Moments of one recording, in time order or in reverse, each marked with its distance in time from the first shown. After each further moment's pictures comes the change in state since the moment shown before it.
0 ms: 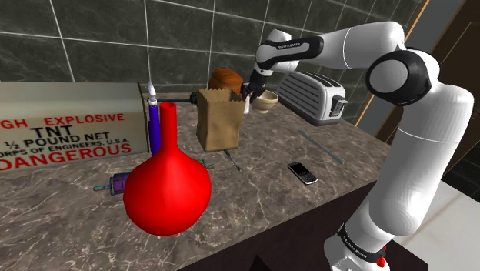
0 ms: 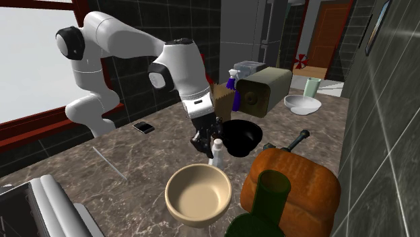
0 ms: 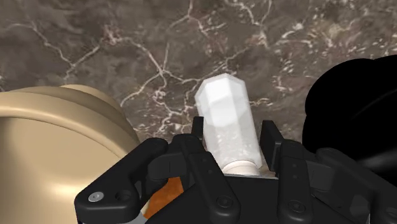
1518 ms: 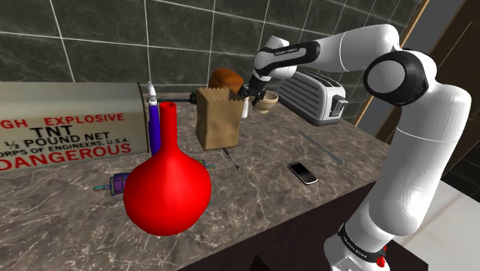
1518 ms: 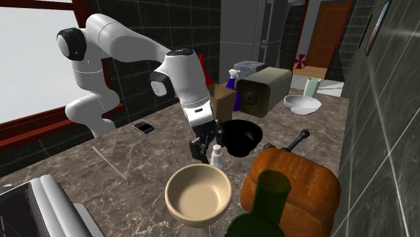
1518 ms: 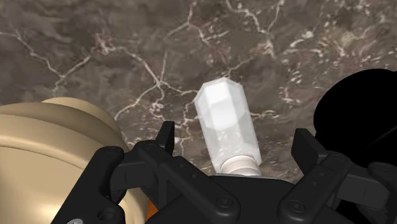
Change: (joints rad) arm 0.001 0.014 0.003 -0.043 0.008 0.055 -0.009
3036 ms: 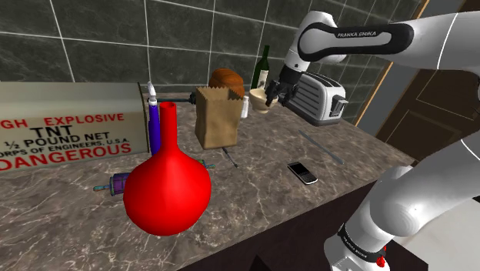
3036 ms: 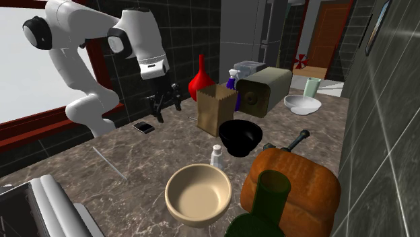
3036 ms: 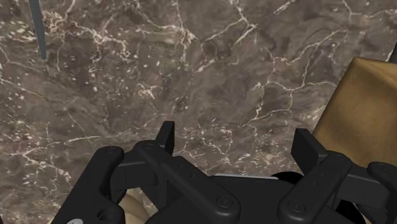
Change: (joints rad) arm 0.023 -0.574 0.045 -0.391 -0.145 -0.282 0.122
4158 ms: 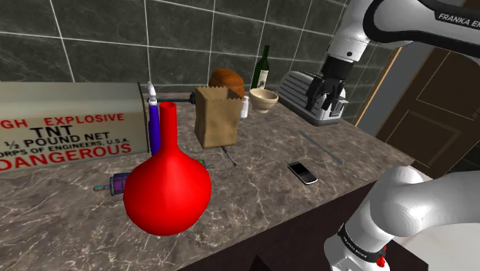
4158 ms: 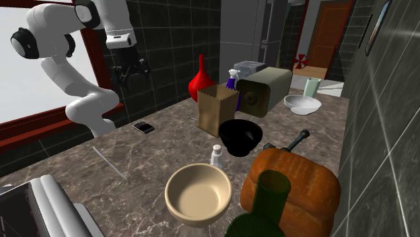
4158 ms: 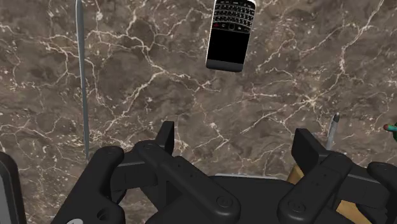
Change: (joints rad) arm 0.002 -0.444 0.079 -0.119 -0.009 -0.437 0.081
